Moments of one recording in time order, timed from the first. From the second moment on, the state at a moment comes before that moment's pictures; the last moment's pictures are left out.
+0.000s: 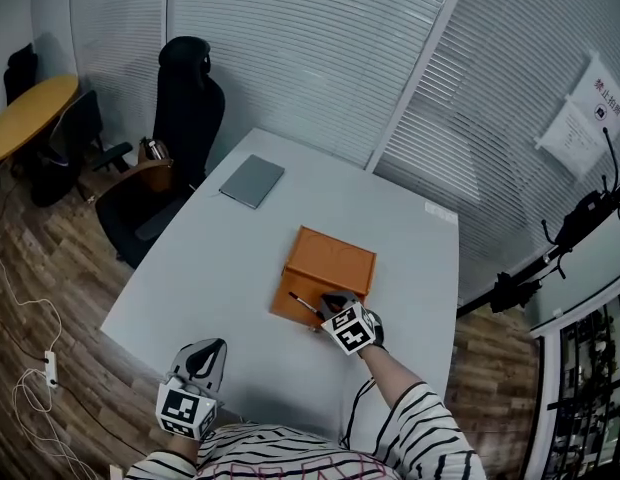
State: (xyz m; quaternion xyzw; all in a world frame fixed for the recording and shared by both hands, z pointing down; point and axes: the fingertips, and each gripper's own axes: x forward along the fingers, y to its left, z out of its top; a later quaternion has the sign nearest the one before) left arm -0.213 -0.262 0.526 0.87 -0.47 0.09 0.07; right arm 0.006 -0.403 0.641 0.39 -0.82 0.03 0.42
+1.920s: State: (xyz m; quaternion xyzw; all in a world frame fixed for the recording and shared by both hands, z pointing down) left arm -0.070 -0.107 0.501 0.83 -0.54 0.10 0.07; right arm 0.141 -0.145 0.488 0.45 -0.88 0.12 0.04
